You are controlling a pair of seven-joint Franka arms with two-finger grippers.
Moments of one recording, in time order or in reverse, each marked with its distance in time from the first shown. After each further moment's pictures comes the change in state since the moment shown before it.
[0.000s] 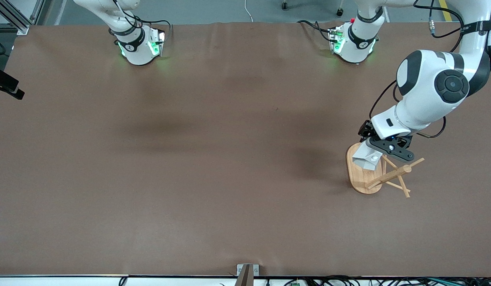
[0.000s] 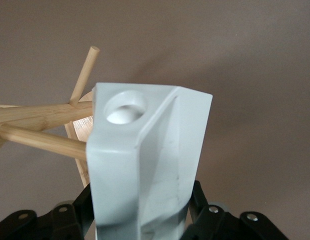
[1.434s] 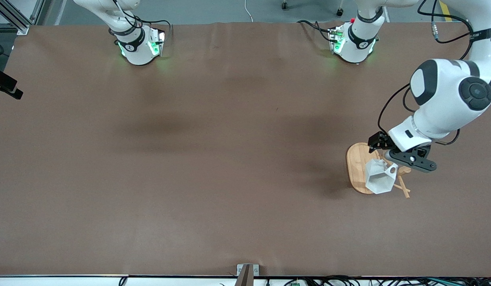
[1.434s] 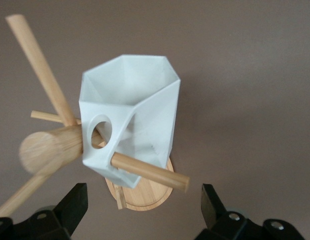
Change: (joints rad) left arm 0.000 0.019 0.060 0.086 -0.052 -0.002 -0.093; right arm -0.002 0.000 -0.008 0.000 0.000 -0.004 -0.001
